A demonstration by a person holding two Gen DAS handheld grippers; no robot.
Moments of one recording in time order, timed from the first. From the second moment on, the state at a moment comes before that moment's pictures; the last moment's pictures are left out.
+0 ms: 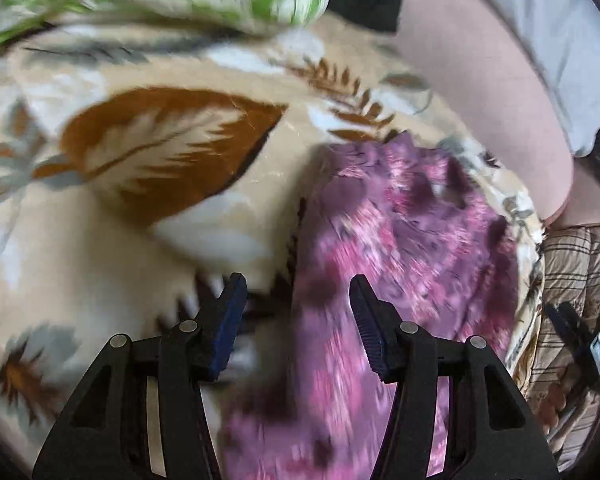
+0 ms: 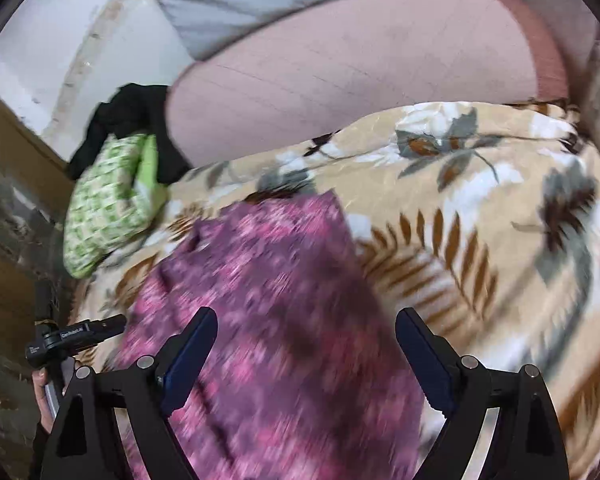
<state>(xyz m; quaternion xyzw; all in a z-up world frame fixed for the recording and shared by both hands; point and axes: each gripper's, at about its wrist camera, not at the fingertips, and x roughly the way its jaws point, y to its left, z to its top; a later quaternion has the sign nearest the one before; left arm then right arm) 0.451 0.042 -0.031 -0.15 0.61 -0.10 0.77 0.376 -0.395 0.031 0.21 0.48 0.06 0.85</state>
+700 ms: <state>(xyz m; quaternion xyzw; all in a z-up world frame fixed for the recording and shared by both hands) 0.516 -0.002 0.048 -0.05 0.49 -0.11 0.86 0.452 -0.426 0.029 0.14 0.45 -0.02 0.88</state>
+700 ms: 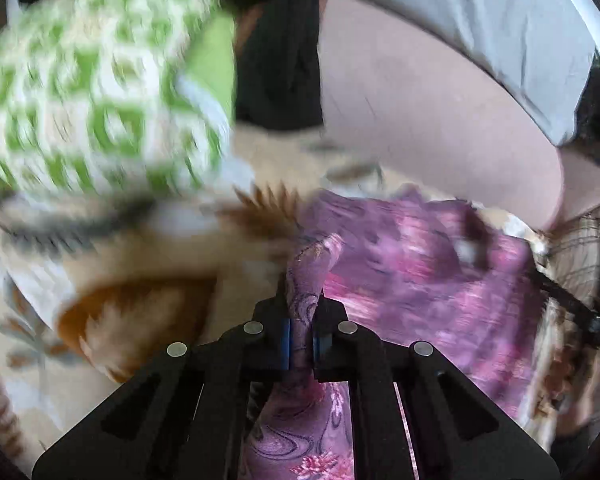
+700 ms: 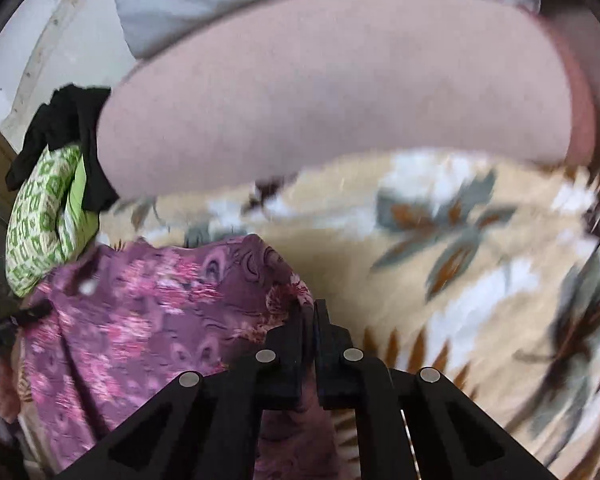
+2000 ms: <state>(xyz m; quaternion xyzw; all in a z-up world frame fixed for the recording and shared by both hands) 0.126 0.081 -0.019 -0.06 0.56 -0.04 0.82 0.031 -0.340 -0.033 0.24 0.53 -0.04 0.81</state>
